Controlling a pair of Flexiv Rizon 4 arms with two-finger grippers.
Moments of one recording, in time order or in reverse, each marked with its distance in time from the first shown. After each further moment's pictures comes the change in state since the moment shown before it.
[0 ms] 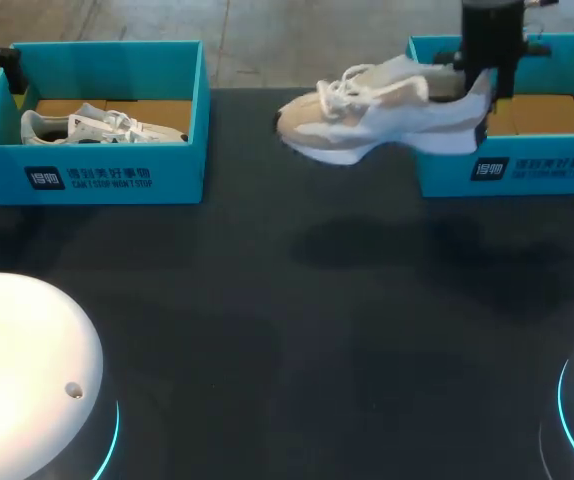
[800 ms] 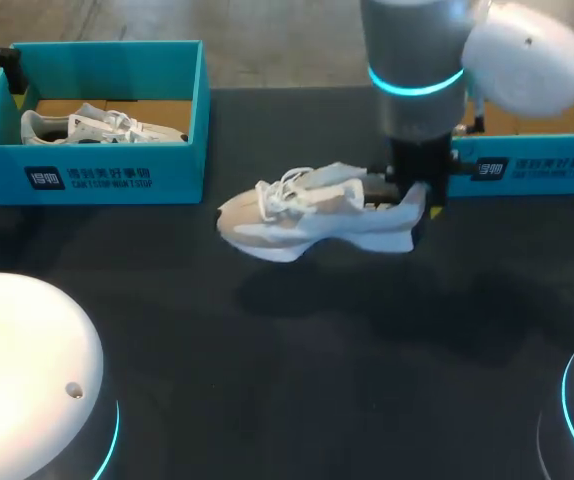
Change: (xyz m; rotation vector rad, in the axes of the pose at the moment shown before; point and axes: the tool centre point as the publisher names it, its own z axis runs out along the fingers) left arm 0.000 0.000 0.000 0.000 0.000 0.000; right arm 0.082 -0.118 0.064 0.001 0.041 0.017
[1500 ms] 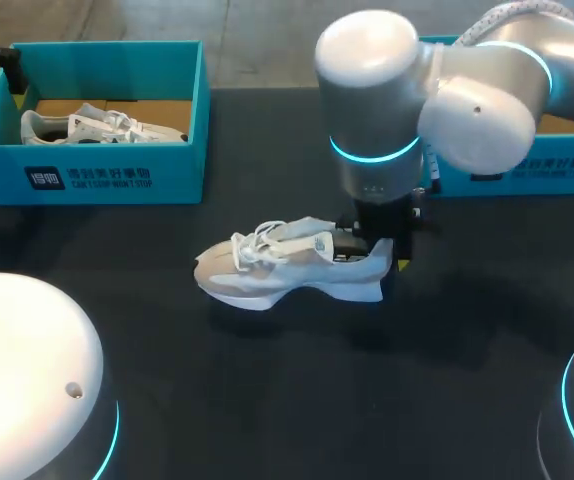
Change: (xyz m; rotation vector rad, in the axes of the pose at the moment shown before) left arm 0.000 0.000 0.000 0.000 0.000 0.000; right arm 0.039 -0.048 0.057 0.055 -0.010 -0.009
